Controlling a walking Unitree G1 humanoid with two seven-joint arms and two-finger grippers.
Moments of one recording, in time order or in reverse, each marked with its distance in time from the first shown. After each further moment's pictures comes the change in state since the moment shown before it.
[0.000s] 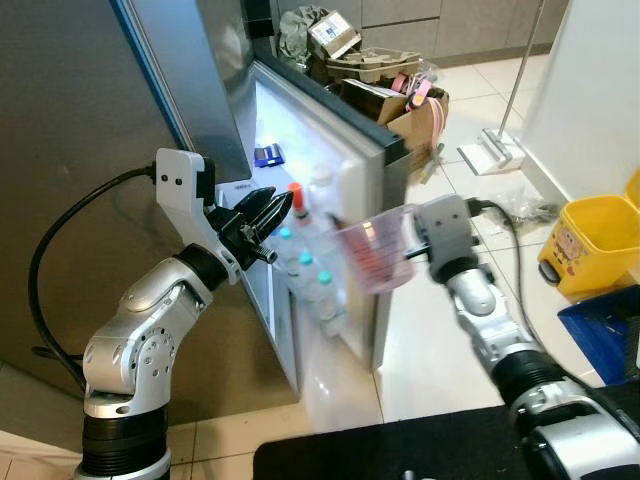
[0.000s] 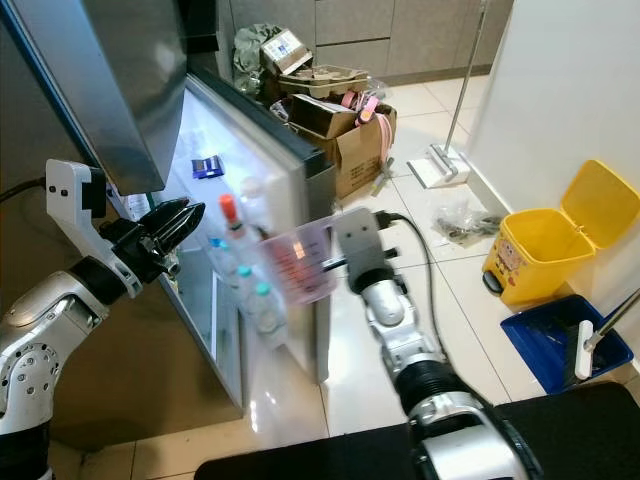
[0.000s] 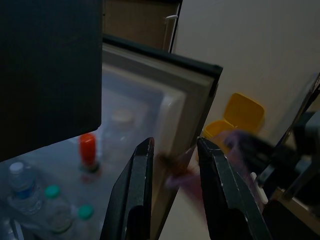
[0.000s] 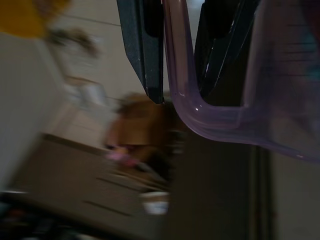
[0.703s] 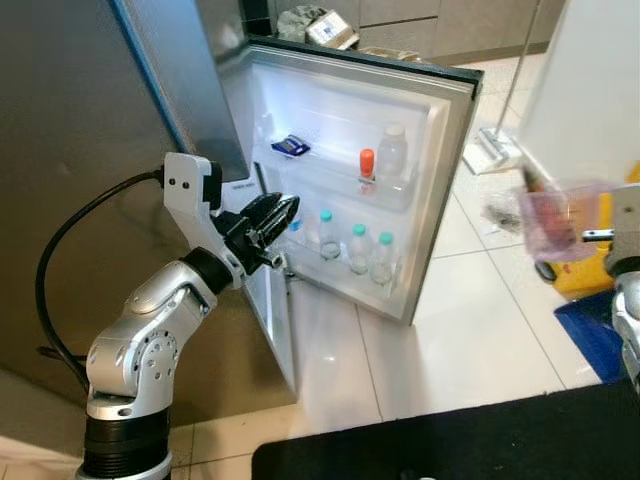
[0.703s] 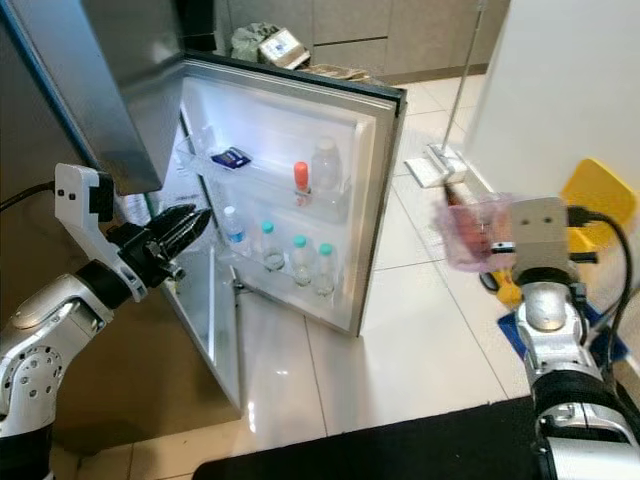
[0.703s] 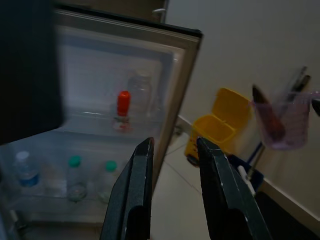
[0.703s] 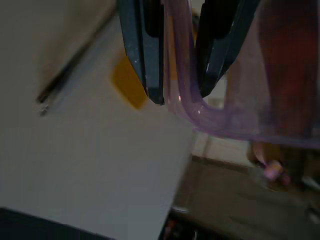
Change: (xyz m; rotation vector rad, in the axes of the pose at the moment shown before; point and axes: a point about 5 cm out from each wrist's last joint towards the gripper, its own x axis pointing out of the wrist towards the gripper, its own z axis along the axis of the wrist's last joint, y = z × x) left arm 0.002 -0.005 -0.005 -0.014 0.021 -0.021; right arm -0.039 -0.158 -0.017 -0.174 0.023 -0.449
